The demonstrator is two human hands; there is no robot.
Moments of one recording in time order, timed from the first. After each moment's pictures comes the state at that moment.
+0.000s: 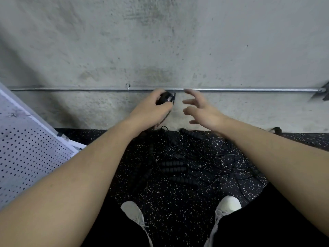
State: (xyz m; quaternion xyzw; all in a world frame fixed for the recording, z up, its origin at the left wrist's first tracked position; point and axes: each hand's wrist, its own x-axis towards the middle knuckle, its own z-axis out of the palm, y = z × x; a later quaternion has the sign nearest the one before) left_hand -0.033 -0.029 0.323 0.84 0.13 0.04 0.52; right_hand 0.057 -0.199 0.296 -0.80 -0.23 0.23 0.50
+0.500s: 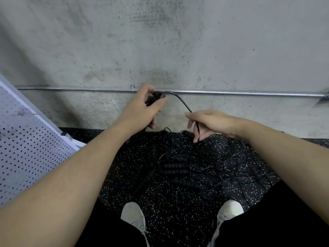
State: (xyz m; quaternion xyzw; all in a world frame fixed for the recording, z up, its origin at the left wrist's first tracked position) left_hand -0.049 -0.002 0.322 0.83 0.10 0.13 0.53; right_hand 0.066 -0.214 0.302 -0.79 -0.26 0.39 0.40
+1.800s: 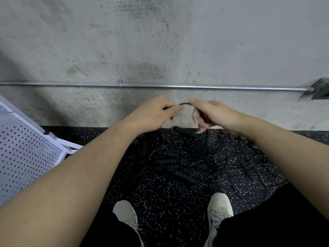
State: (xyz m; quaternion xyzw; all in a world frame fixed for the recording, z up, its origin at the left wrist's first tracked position) left_hand -0.021 -0.036 0.311 0.93 -0.01 0.01 0.38; right_hand 0.067 -0.240 0.308 -0.80 -0.28 0.33 0.42
